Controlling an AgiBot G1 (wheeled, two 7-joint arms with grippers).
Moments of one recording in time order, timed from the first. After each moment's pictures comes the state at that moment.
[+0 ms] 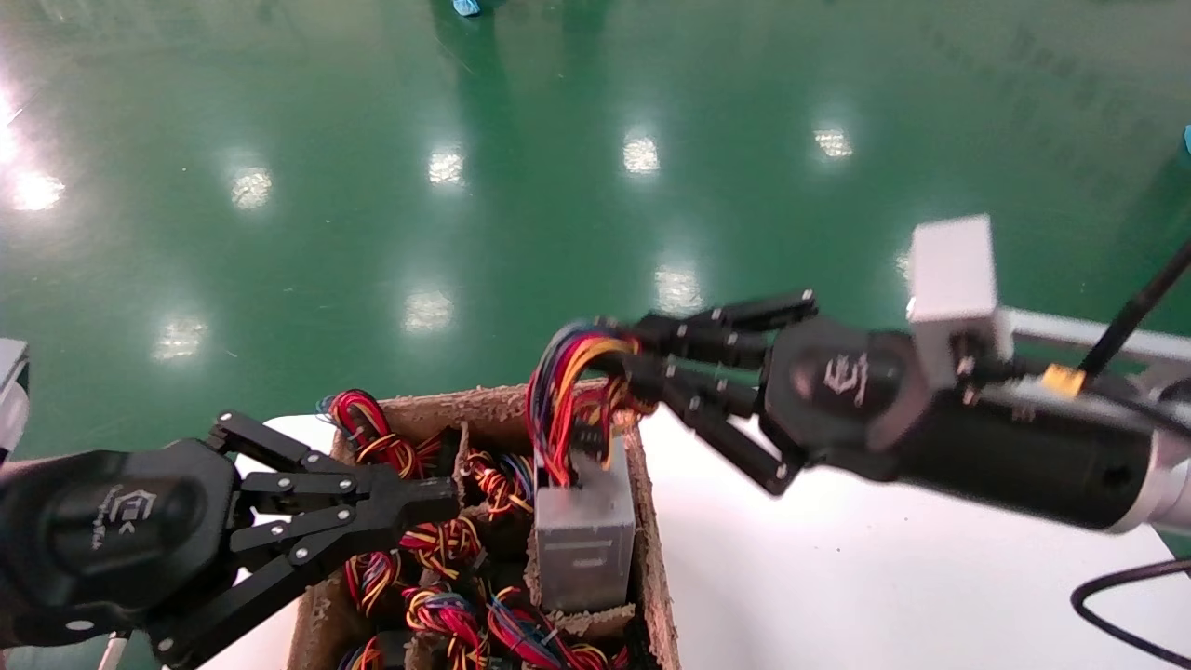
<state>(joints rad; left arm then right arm) -1.10 0.56 0.41 -1.26 0.63 1.44 -0.11 1.15 -0.78 -0.30 1.23 -0.85 -1.28 0.09</state>
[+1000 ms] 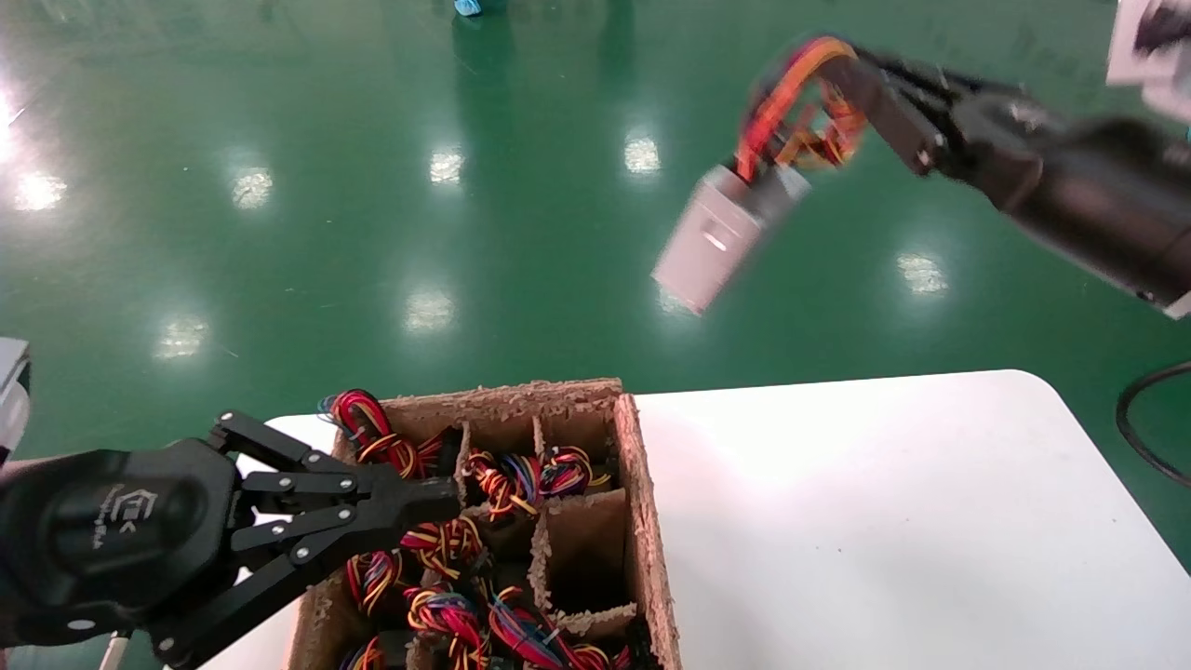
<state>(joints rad) -1.10 0.56 0.41 -1.26 0.63 1.44 -0.11 1.20 -0.74 -0.25 1.13 -0.91 -0.86 0.27</state>
